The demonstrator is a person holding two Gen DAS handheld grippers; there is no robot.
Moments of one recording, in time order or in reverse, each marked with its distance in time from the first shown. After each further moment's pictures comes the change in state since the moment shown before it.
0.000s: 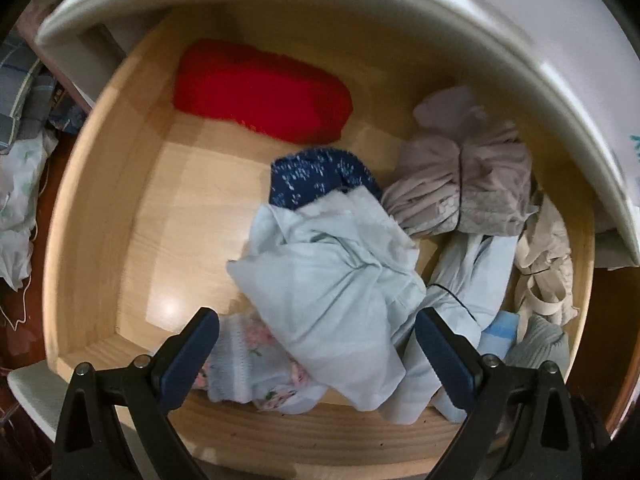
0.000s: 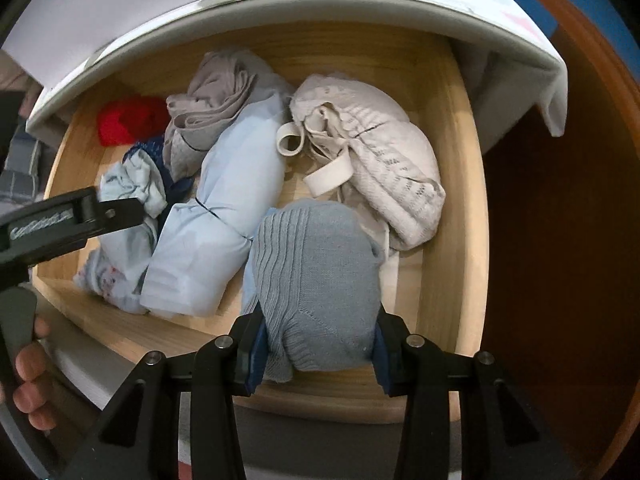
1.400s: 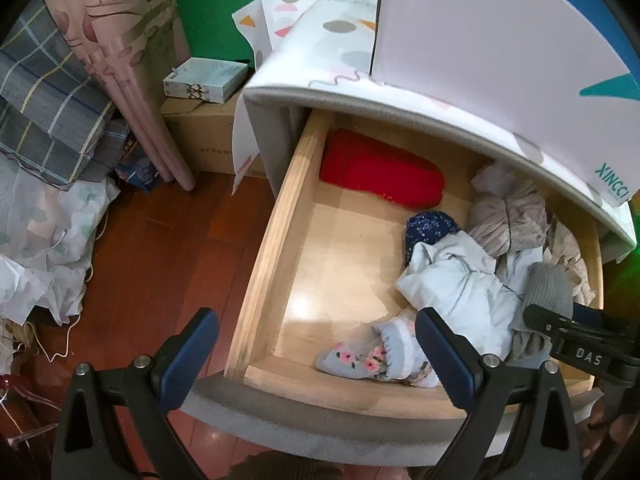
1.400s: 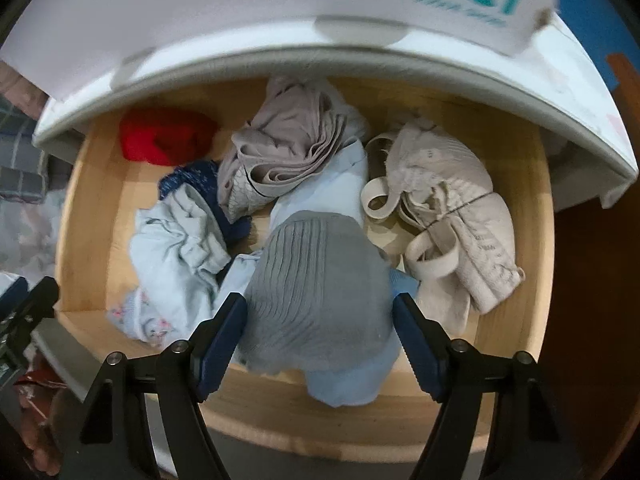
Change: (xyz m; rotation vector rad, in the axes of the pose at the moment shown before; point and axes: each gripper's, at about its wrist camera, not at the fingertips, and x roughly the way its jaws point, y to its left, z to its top) left arm -0.098 0.088 -0.042 0.048 -0.278 0.125; right arm 0.015 0.068 0.061 -0.041 0.038 0.030
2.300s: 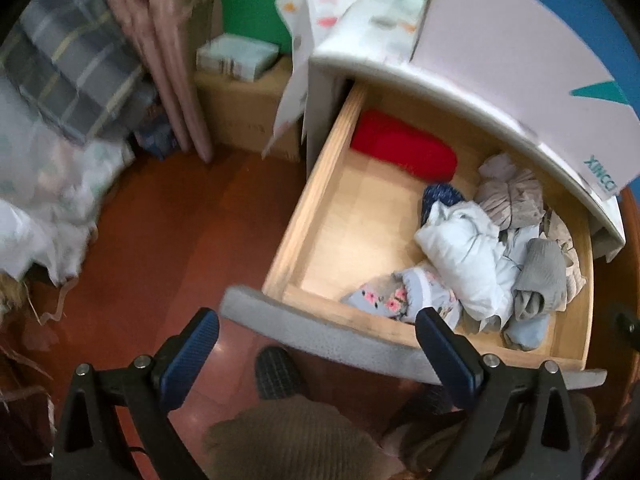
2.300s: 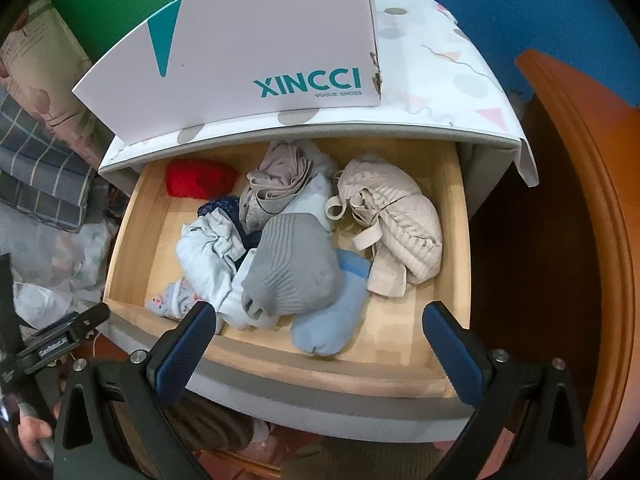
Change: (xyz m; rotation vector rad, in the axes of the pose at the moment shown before) left arm -0.034 0.029 -0.048 -0.090 -0.018 -0.004; right arm -0.091 -0.046 -0.054 0.054 -0.217 0.110
